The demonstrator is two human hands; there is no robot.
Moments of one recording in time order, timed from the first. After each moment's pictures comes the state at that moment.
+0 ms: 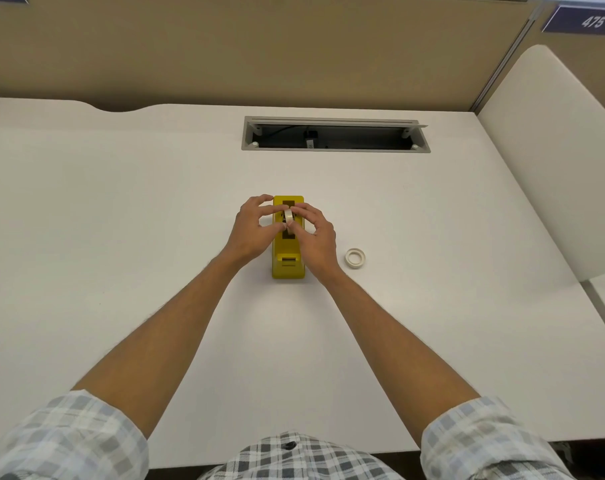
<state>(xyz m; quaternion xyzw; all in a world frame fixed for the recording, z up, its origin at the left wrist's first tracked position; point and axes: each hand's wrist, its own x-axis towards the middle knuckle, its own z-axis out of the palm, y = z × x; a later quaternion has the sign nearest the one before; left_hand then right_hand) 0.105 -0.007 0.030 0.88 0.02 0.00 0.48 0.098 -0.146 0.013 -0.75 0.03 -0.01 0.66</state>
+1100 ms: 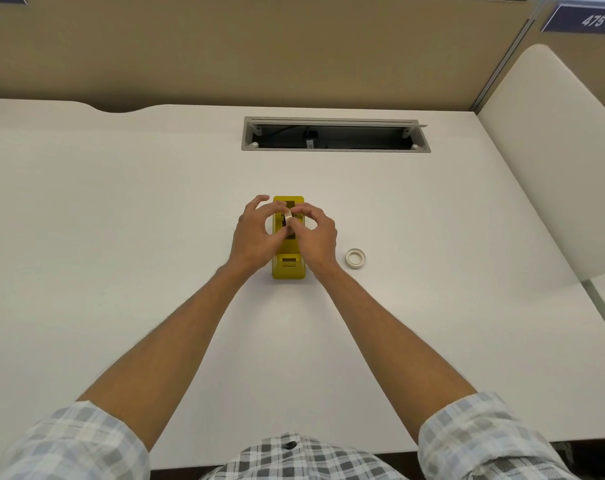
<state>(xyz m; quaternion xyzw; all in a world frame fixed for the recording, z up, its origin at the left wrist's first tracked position) 0.092 -0.017 0.029 0.89 0.01 0.08 0.45 0.101 -0.140 0.020 -0.76 0.08 -0.03 0.65</state>
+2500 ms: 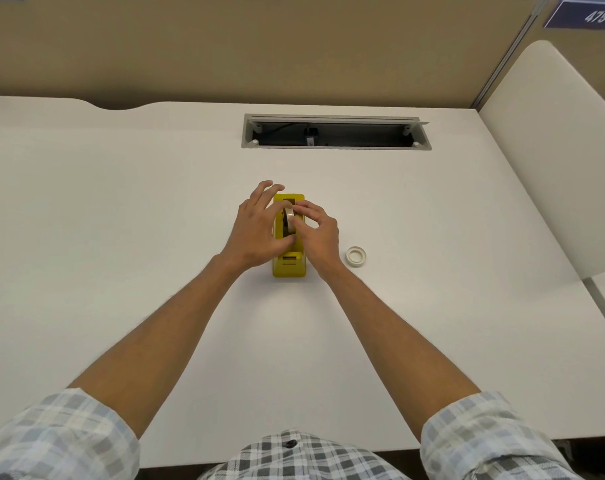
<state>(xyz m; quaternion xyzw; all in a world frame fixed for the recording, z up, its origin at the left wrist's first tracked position) 0.101 -0.007 0.025 0.95 -0.15 0.11 0.26 0.102 -0.147 0.016 -0.74 0.06 -0.01 0.67</state>
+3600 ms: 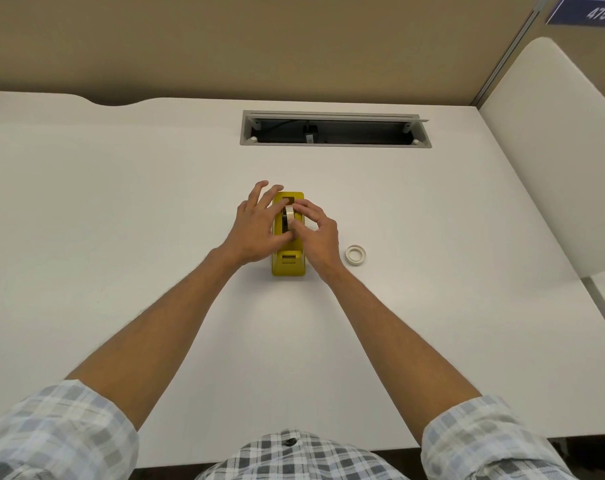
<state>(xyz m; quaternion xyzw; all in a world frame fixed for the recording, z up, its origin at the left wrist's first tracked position) 0.109 -0.005 0.022 0.96 -0.13 0.03 0.24 0.098 -0.149 0.012 -0.73 0.04 0.00 0.68</state>
